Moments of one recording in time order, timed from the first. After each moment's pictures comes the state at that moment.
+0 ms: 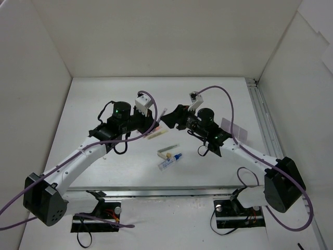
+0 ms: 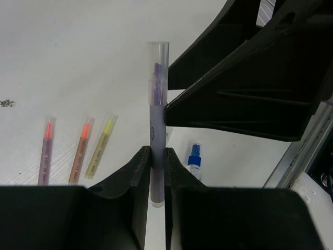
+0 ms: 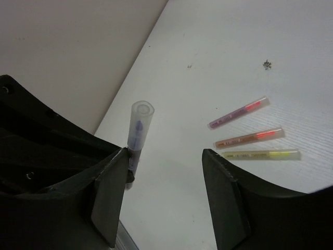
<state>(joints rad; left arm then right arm) -0.56 1.23 1.04 -0.19 0.36 -0.10 0.62 1.33 0.81 0.38 -0.19 0.67</state>
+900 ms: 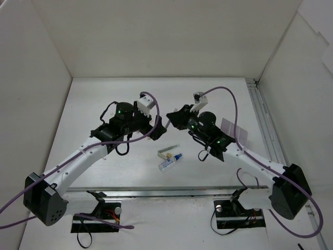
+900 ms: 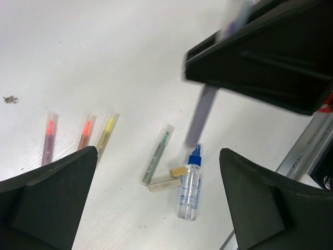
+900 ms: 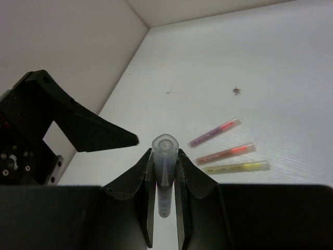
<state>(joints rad) -0.60 1.24 1.06 -0.21 0.31 -0.10 0.68 1.28 0.80 0.40 -0.03 0.63</state>
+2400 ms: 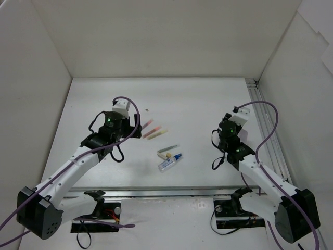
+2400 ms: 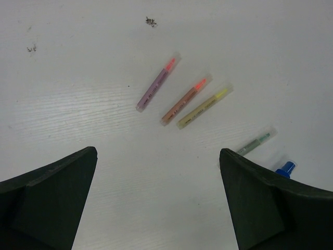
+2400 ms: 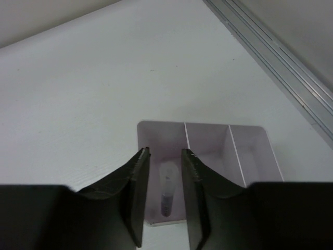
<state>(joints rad) -0.50 1.09 0.89 -0.32 -0.18 -0.28 0.40 1.04 0.56 0.10 0.75 0.39</state>
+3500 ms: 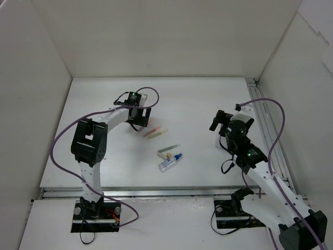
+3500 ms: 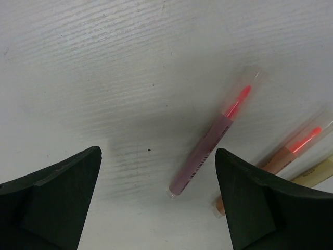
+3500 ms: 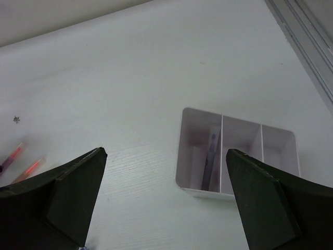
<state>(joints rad) -0.35 1.99 1.44 -0.46 -0.04 -0.07 0.40 0.85 0.66 -0.15 0.49 0.37</state>
